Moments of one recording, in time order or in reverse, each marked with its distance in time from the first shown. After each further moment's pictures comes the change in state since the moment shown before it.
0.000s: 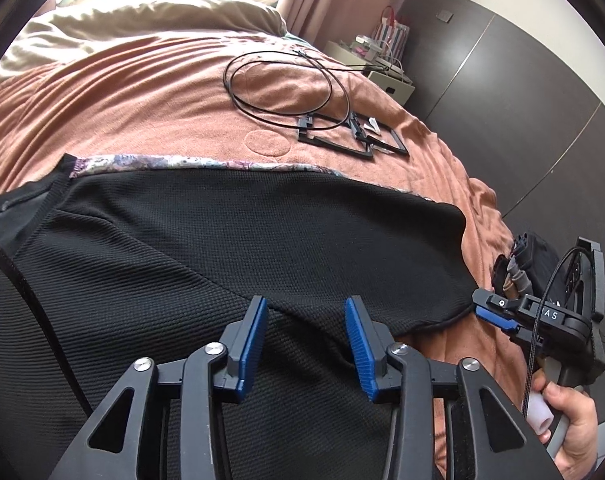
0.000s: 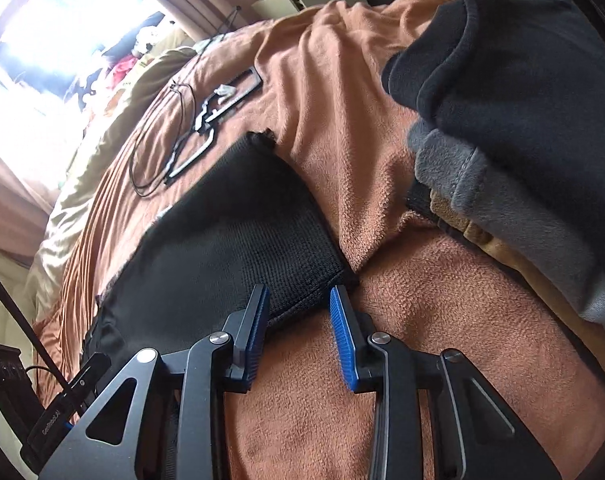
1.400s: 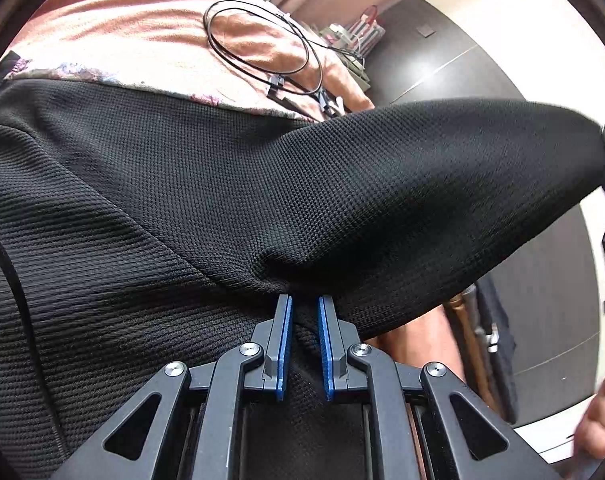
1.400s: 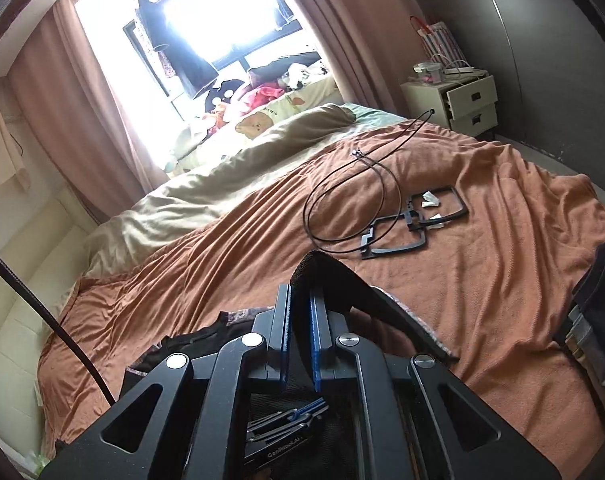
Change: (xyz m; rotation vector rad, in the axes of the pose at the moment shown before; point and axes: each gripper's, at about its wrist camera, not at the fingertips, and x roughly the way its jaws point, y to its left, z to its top) left arm 0.033 0.038 -0.015 -0.155 0.072 -0.359; right arm -0.076 0.153 -0.025 -0.387 -0.252 0.245
